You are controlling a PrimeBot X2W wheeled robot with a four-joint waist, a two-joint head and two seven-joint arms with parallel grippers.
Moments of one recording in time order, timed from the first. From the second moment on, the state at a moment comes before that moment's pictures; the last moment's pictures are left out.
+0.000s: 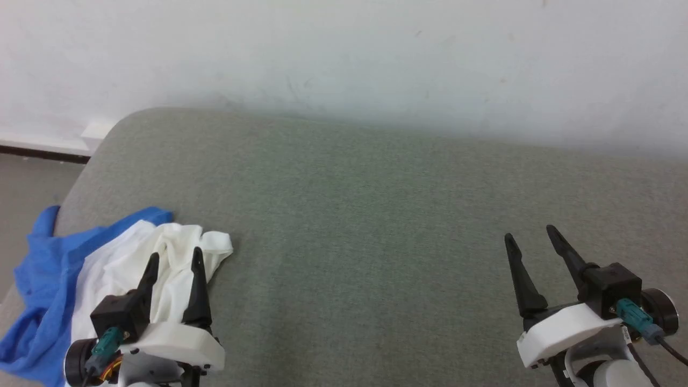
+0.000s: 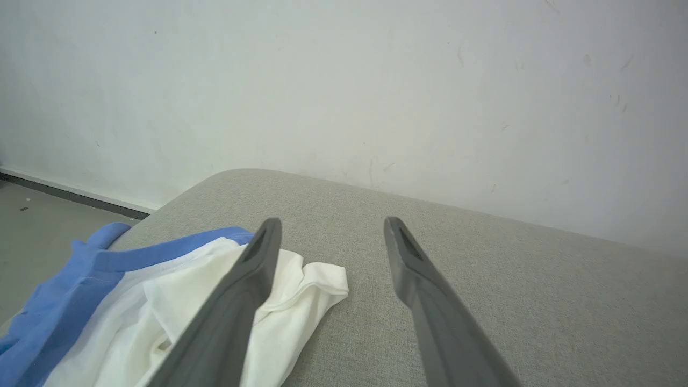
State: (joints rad) left arm 0.01 0.05 0.08 0.05 -0.14 -0.01 -0.11; right arm 0.00 -0.05 0.02 0.02 0.04 0.13 -0.07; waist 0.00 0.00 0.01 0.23
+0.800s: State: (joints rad) left arm -0.01 0.05 0.14 0.04 -0.23 0.02 -0.16; right arm -0.02 -0.05 0.05 -0.04 0.04 0.13 -0.07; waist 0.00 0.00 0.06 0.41
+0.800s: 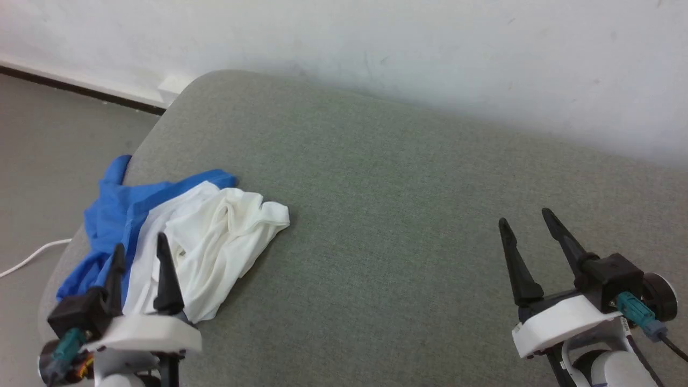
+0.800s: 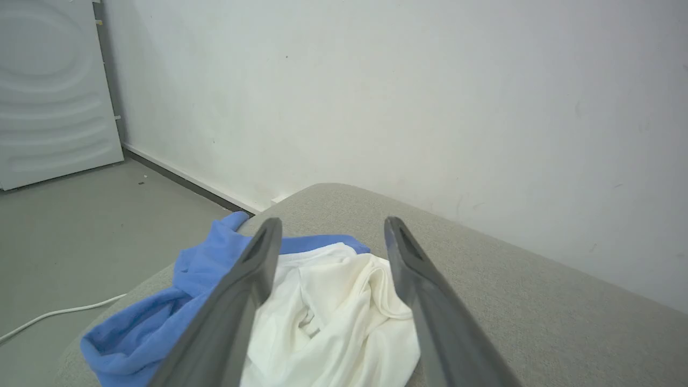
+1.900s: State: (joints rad) left arm -0.63 0.34 0.15 0.80 -0.33 -0.11 0.41; right arm -0.14 -0.17 0.15 -0.09 0.08 0.13 0.01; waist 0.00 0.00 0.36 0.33
